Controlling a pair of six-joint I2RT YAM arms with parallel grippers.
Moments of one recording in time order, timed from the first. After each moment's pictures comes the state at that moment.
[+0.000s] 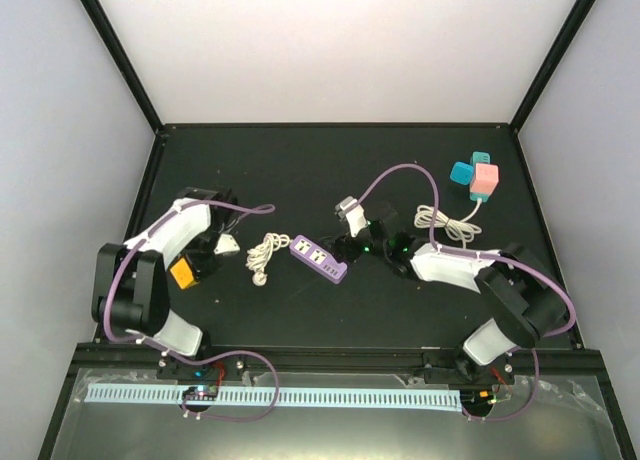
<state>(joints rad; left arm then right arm) -0.17 1.50 1.01 -1.27 -0.43 0.66 0.72 1.55 0.71 0.29 -0.22 0.09</state>
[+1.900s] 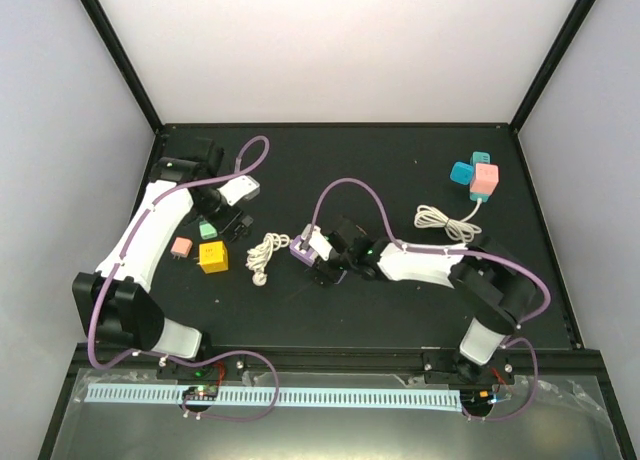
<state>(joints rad) -0.17 1.43 1.36 -1.24 0.15 0.51 0.92 1.68 0.89 -0.05 -0.06 -0.17</state>
